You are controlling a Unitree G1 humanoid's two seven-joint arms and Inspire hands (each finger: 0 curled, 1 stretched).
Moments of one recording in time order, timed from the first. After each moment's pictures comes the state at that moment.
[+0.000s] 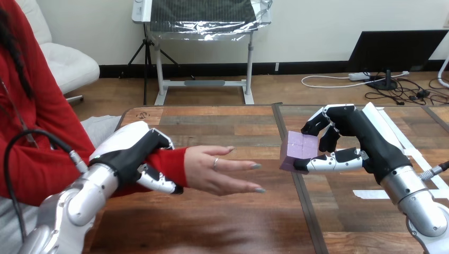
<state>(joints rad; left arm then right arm) -0.27 0.50 -0.19 0.19 0.52 0.01 -0.30 -0.41 -0.46 0.03 0.88 -0.20 -0.76 0.11</state>
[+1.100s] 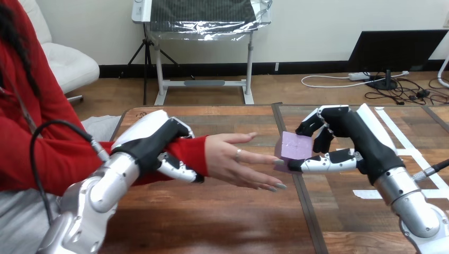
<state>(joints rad) -0.35 0.39 -0.21 0.25 0.52 0.01 -0.30 -0.41 -0.43 0.03 0.88 -0.20 -0.76 0.11</state>
